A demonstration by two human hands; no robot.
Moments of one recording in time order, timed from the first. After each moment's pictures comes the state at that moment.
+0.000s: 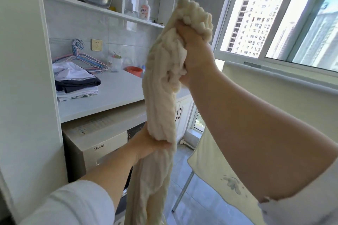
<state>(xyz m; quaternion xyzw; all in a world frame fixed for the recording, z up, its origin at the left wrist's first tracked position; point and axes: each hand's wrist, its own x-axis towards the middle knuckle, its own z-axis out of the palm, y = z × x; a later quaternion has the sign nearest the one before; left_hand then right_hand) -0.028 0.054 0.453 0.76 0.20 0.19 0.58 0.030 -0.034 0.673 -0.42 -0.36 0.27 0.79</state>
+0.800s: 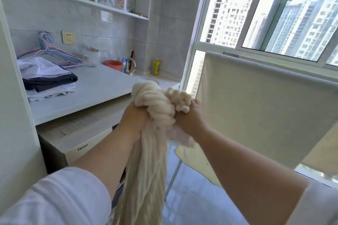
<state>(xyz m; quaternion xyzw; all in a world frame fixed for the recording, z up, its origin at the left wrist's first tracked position) -0.016 0.034 0.516 0.65 0.27 0.31 0.64 0.080 -0.082 0.524 -0.82 -0.34 -0.06 0.47</state>
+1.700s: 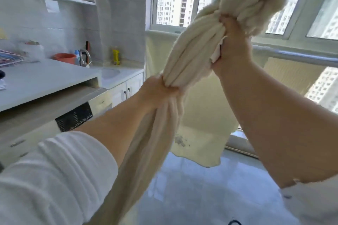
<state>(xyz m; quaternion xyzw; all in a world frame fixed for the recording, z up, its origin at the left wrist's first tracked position) 0.058 -0.195 0.561 0.85 0.07 0.23 0.47 0.147 -0.327 0.649 -0.42 -0.16 0.01 0.89</state>
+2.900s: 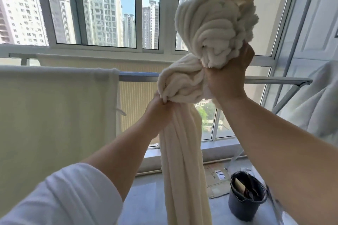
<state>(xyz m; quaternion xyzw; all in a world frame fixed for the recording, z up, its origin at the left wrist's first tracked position) 0.383 -0.592 0.578 0.74 -0.19 0.07 0.64 0.381 -0.749 0.640 -0.70 -0.06 -0.61 0.38</state>
